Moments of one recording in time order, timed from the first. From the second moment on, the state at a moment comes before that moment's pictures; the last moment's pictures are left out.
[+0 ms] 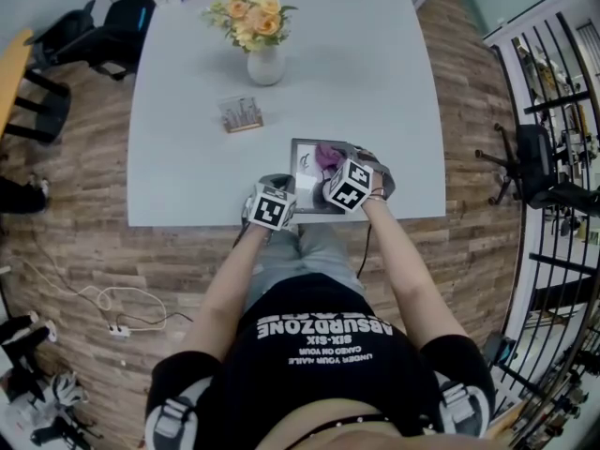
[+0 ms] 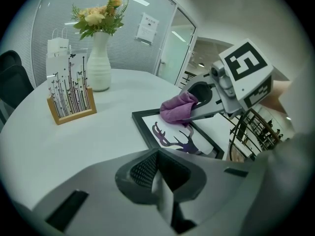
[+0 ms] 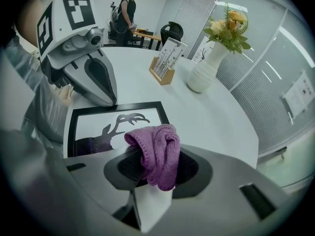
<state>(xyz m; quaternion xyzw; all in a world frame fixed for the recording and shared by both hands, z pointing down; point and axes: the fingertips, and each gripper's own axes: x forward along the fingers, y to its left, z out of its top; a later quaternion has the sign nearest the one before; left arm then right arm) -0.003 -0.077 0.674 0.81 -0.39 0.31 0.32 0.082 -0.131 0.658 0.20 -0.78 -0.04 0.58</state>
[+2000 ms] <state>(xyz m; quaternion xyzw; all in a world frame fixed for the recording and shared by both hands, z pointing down) -0.001 -0.075 0.675 0.81 -0.39 0.32 0.31 0.088 -0.016 0.651 0.19 -0.83 0.06 0.52</state>
